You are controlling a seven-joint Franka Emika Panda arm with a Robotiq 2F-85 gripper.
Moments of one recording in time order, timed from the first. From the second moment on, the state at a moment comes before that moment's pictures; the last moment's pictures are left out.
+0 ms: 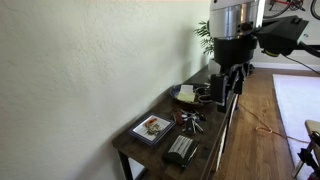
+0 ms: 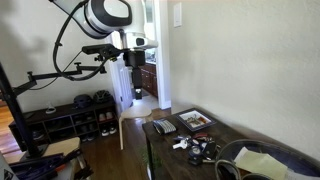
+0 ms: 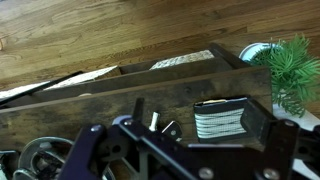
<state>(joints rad) 0.02 -0.24 0.25 -2.48 -0.08 2.17 0.53</state>
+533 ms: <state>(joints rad) 0.02 0.06 0.19 -2.33 -0.14 2.29 0.55</state>
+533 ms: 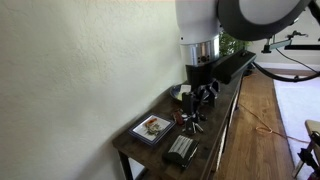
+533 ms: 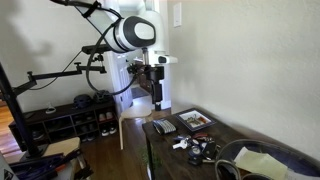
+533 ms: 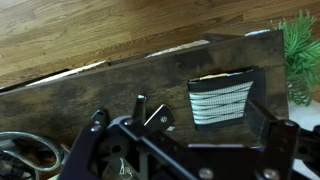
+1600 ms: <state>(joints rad) 0.06 0.20 0.08 -2.24 -0.14 2.35 0.61</state>
